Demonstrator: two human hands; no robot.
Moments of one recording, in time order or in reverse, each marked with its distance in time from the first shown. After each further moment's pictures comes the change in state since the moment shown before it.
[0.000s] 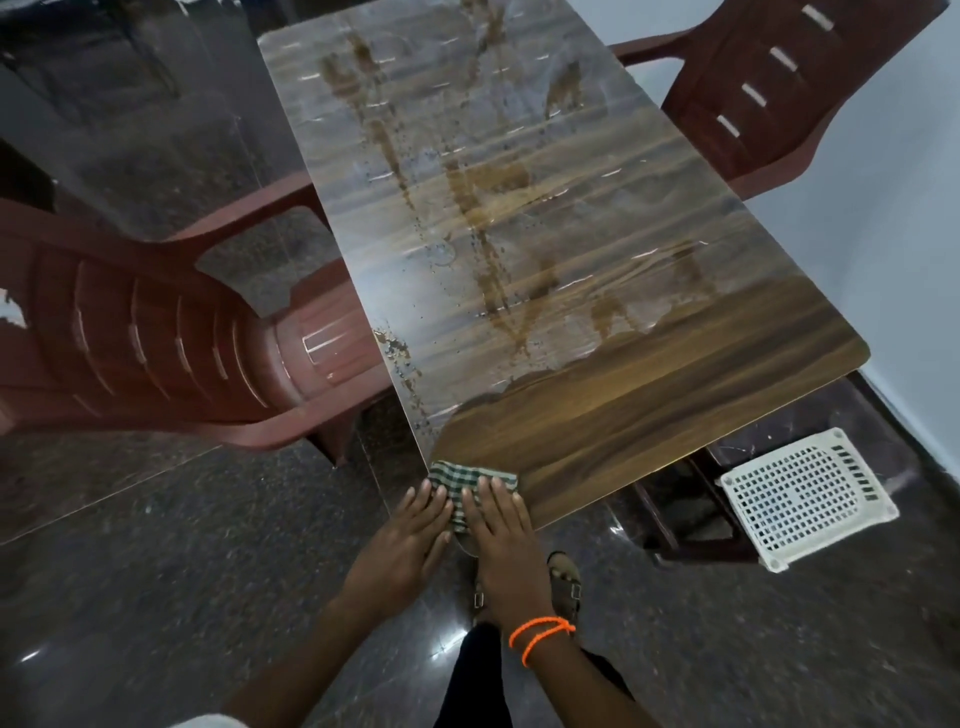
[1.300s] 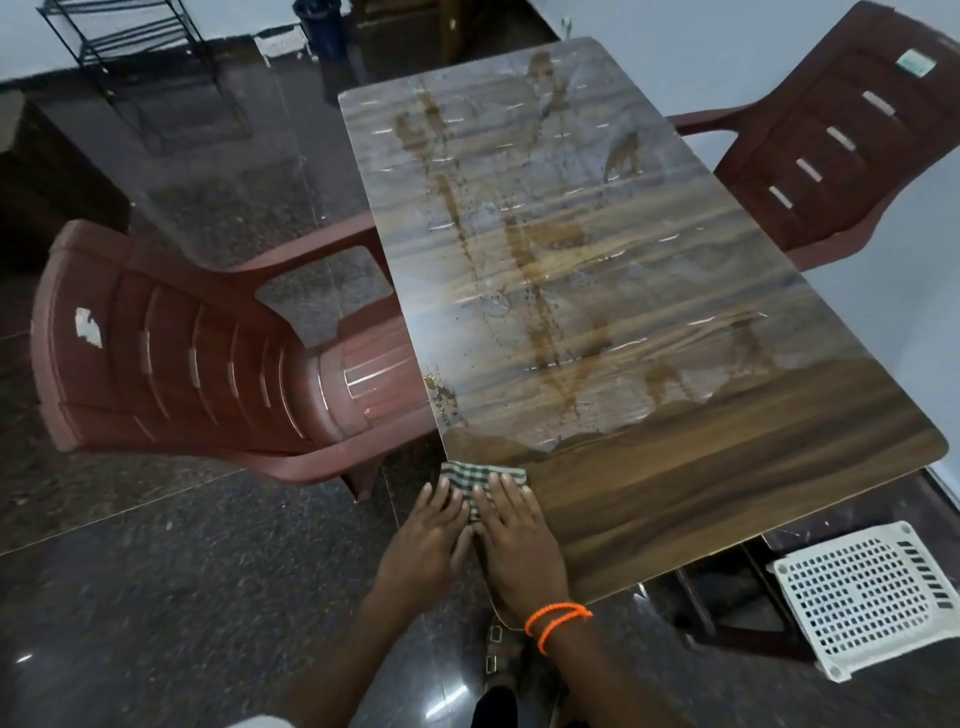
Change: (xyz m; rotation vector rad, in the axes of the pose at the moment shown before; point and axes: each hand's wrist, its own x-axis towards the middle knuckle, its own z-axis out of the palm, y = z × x) left_hand 0.048 -0.041 -0.021 0.085 0.112 -0.156; right_hand 0.097 -0.005 -0.003 -0.114 0.035 -0.117
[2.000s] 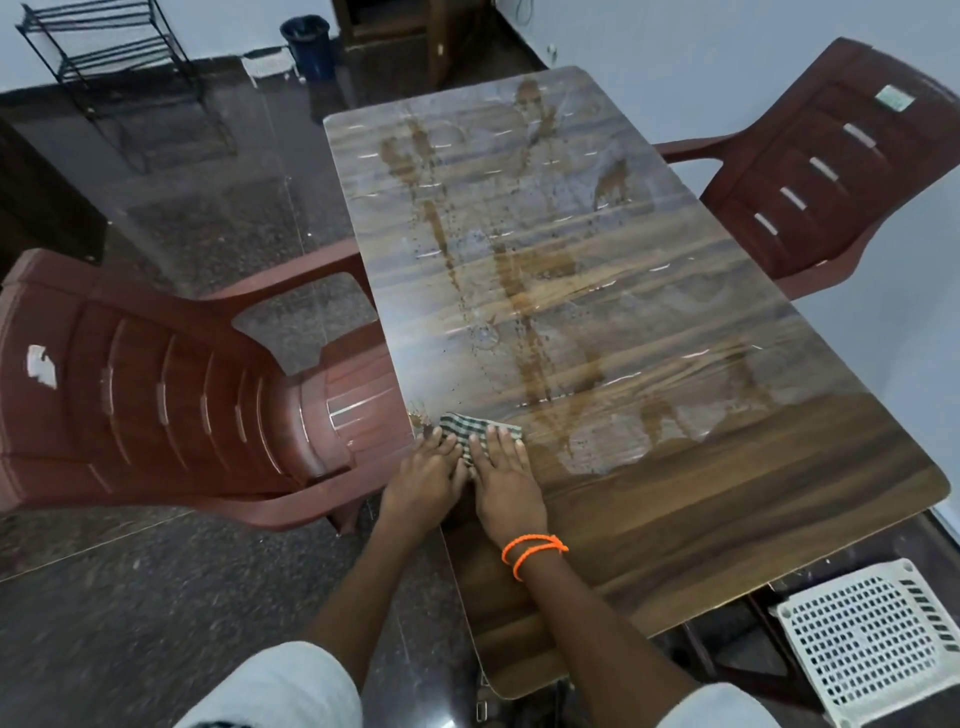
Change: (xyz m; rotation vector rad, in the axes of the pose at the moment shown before) left_hand 0.138 -0.032 -0.034 -0.034 0.052 -0.202; right_hand 0.128 0.032 -0.016 -0.019 0.047 0.116
